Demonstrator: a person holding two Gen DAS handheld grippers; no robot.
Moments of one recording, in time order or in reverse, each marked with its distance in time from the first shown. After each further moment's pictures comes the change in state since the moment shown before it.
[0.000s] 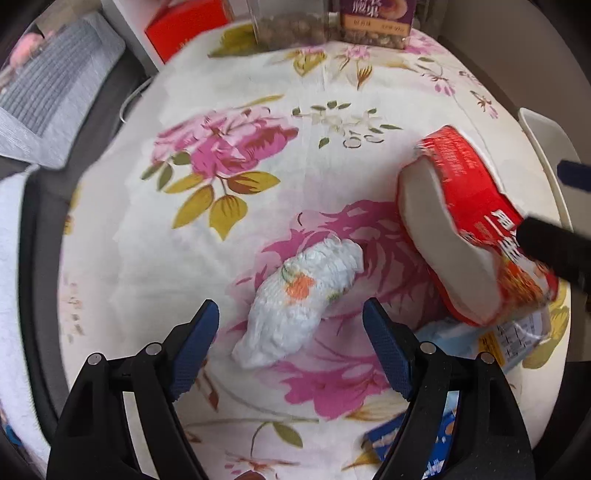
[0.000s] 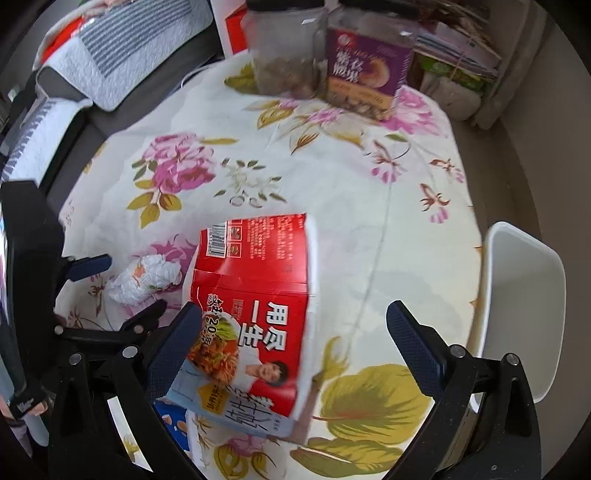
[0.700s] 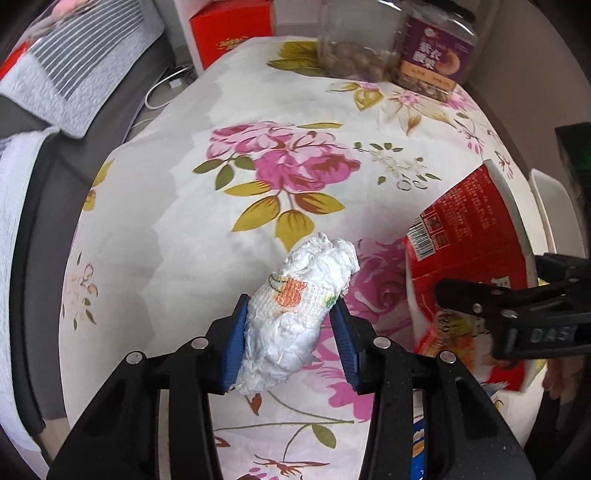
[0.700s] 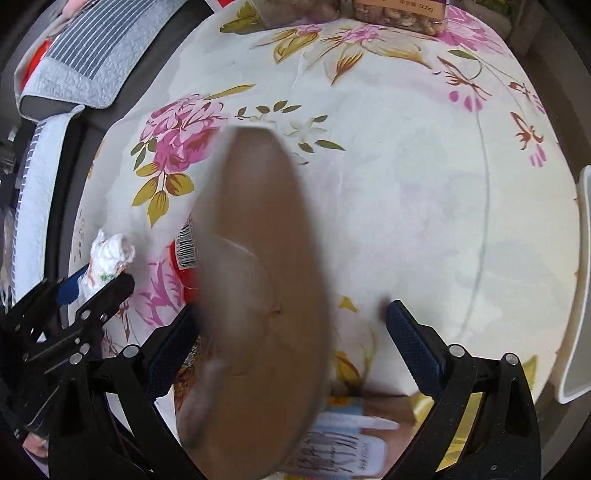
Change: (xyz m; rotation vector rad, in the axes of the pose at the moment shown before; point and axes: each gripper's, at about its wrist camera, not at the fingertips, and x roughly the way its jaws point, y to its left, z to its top) left arm -0.025 0.052 -0.011 -0.168 -0.071 -0.049; right arm 0.067 0.016 0.010 0.158 0.199 0.212
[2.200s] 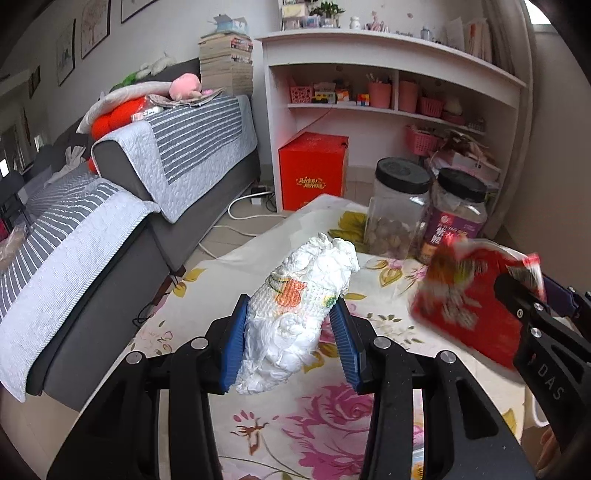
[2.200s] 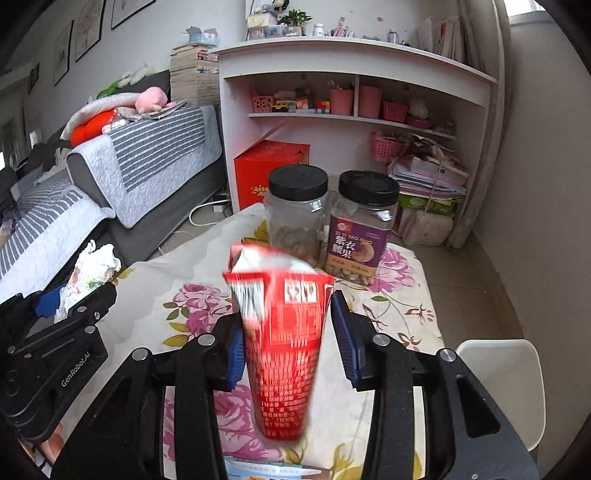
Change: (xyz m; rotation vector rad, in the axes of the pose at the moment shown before) left arm -0.120 -0.022 0.009 -0.239 -0.542 0.202; right arm -0.163 0.031 -0.028 -0.220 -0.780 -0.207
